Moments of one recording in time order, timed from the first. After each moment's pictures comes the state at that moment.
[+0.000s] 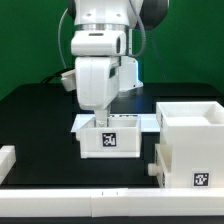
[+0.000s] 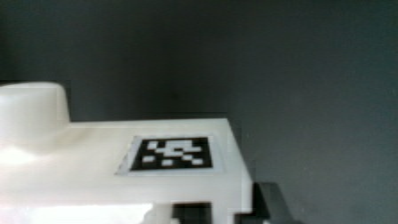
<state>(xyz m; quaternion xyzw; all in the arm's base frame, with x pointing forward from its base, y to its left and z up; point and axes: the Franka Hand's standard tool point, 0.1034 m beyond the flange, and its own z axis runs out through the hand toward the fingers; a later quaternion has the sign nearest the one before) 0.532 -0.041 0.071 0.76 0.65 0.05 0.06</state>
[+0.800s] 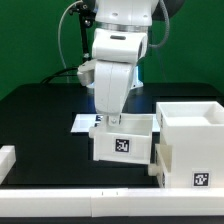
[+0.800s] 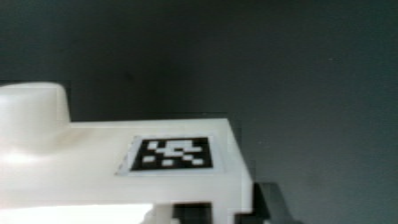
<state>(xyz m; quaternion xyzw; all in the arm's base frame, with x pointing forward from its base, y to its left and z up) 0.524 -0.025 0.074 0.76 0.64 -0.03 0.03</state>
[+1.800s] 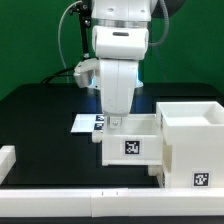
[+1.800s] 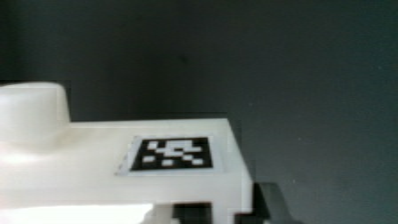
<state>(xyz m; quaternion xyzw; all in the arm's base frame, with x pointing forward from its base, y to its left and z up) 0.548 -0.023 0.079 0.72 0.69 -0.02 0.03</state>
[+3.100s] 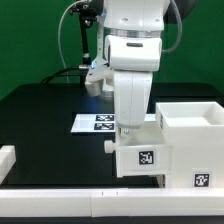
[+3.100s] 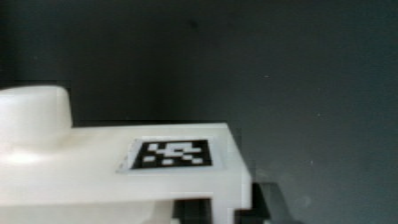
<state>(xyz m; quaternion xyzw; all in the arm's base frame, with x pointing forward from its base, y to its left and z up) 0.557 -0.005 0.068 0.73 0.69 -0.03 0.02</state>
